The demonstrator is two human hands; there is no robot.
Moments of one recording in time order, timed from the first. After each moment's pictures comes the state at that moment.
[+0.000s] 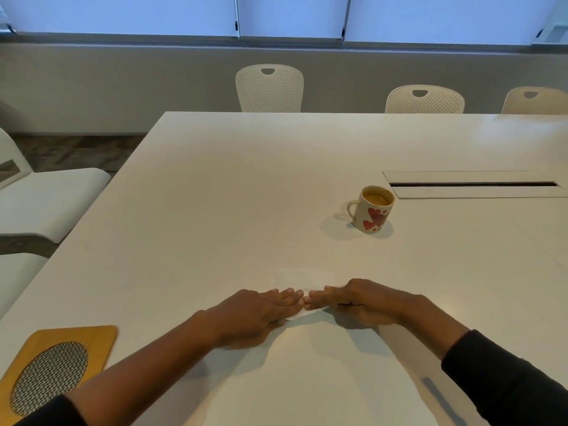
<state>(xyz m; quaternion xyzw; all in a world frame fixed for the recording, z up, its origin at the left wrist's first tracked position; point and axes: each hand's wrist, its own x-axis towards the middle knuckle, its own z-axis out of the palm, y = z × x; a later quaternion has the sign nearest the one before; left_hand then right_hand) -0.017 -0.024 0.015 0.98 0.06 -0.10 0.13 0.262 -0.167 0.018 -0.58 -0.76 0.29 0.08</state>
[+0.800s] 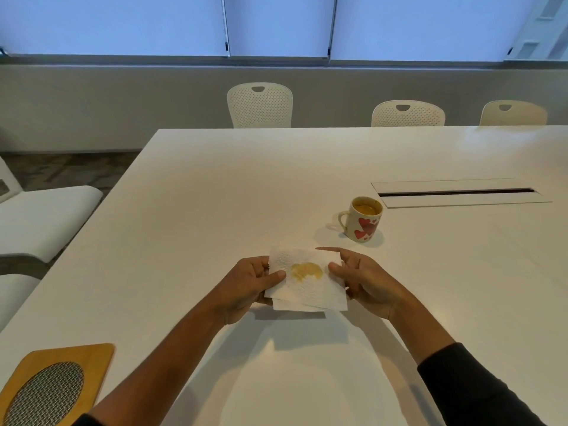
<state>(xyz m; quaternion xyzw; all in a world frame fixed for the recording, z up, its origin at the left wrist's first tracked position) 0.014 -0.007 0.055 0.58 0.28 0.13 0.75 0.248 -0.160 0.052 -0.52 -0.31 0.57 0.55</state>
